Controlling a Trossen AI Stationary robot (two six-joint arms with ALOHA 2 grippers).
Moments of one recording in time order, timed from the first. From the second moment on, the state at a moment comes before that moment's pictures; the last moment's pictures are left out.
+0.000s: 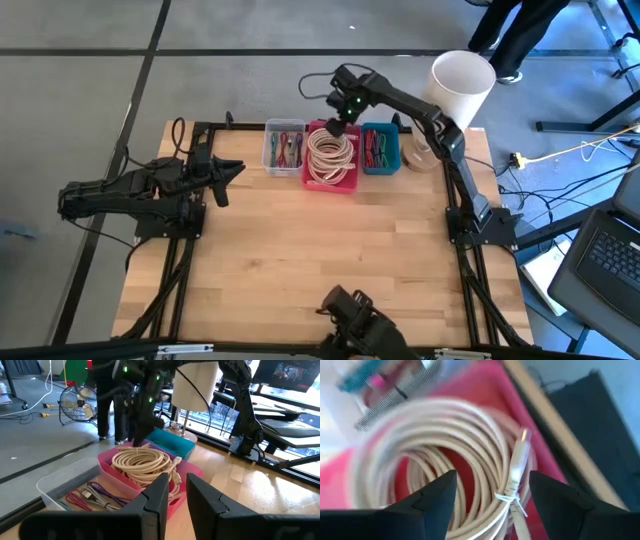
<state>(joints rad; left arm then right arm) 0.09 0.33 0.50 -0.34 -0.40 -0.28 -0.69 2.31 2.13 -1.06 -0.26 -0.03</state>
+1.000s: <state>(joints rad) 0.09 0.33 0.50 -0.34 -0.40 -0.28 -0.44 2.02 2.26 -1.28 0.02 0.06</state>
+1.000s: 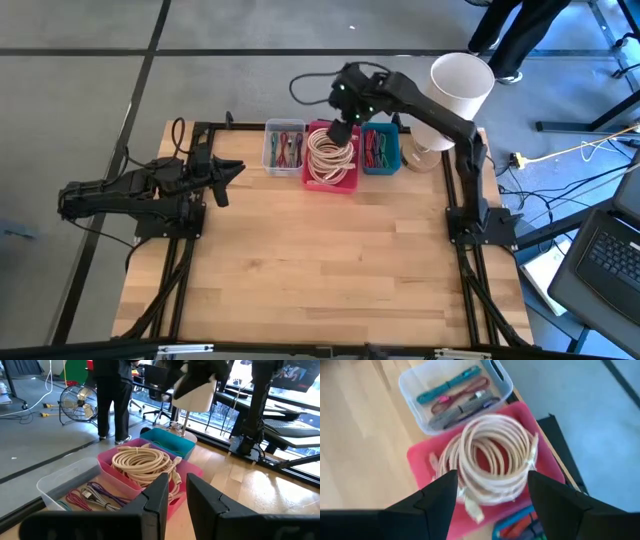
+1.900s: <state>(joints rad) 0.09 0.33 0.50 -0.34 -0.40 -0.28 -0.05 1.20 1.27 -1.02 0.38 0.76</state>
